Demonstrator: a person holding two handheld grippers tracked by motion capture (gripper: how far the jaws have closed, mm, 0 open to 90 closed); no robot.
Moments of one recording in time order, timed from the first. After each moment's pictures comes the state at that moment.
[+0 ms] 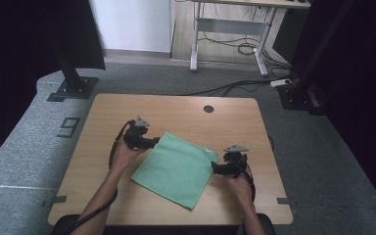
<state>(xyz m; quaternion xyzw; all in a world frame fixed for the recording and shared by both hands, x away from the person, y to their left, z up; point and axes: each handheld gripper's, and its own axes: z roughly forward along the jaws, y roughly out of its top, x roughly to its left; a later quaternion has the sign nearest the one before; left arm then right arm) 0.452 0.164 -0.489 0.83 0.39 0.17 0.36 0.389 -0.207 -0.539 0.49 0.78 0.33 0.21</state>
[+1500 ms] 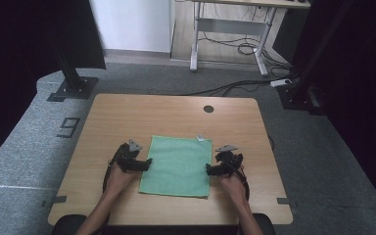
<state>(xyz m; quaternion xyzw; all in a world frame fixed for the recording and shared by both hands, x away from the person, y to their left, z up) 0.400 0.182 -0.546 0.82 0.43 0.21 0.32 0.398 -0.185 -0.547 0.48 0.80 0.28 0.22</state>
